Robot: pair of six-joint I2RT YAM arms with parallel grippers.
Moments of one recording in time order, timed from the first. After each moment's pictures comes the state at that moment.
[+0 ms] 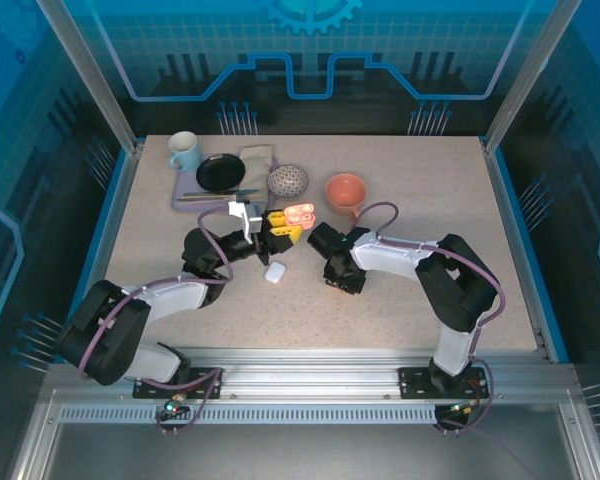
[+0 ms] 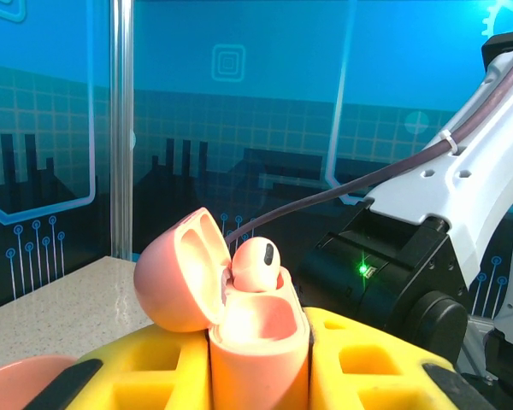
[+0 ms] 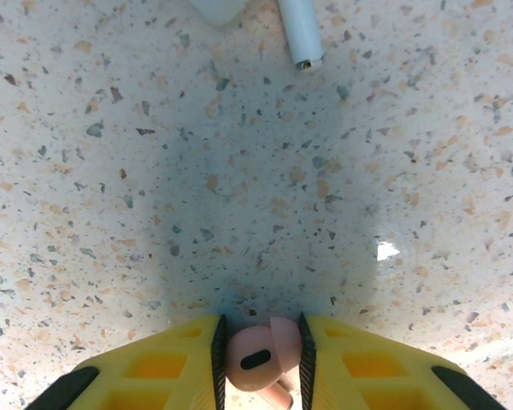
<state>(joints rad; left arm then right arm) -0.43 1.39 0.50 1.26 0.75 -0.33 0.75 1.81 1.10 -0.76 0.12 1.19</state>
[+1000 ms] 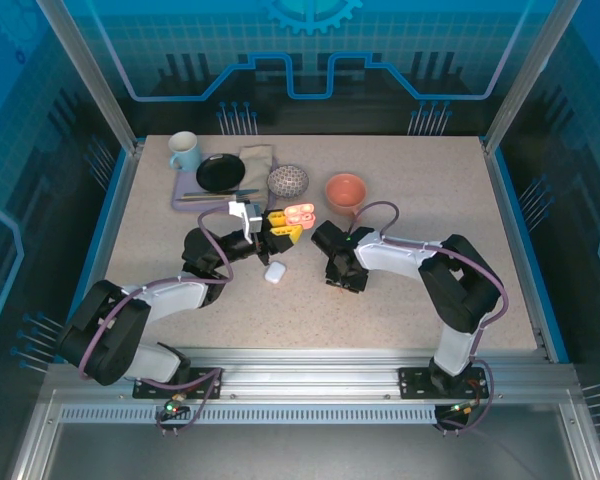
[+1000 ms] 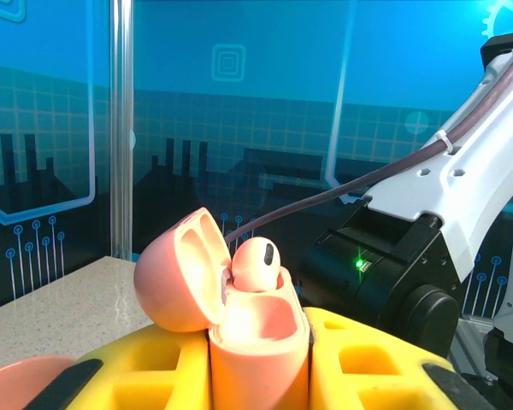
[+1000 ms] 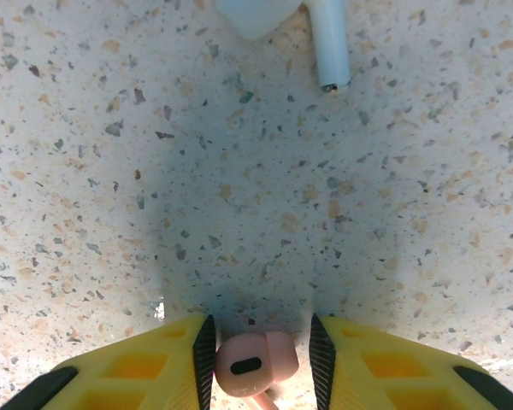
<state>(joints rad) -0.43 1.39 0.50 1.26 0.75 -0.33 0.73 1.79 1.08 -0.73 0.09 1.07</state>
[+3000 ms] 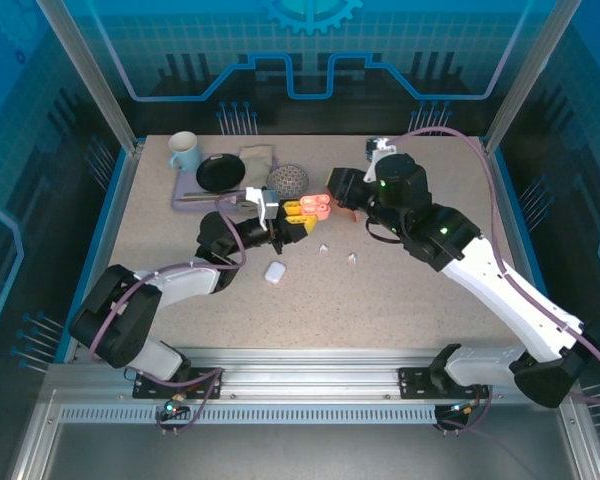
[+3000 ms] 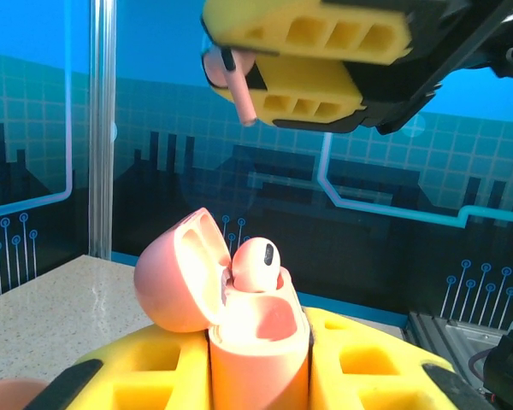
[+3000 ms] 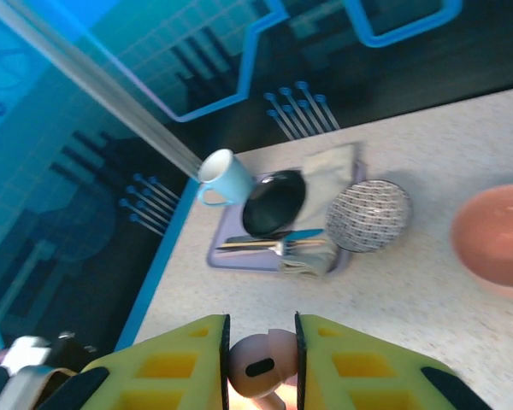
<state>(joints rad) -0.48 1.51 0.66 1.18 0.75 -0.35 0.73 1.24 1.39 -0.47 0.16 0.68</state>
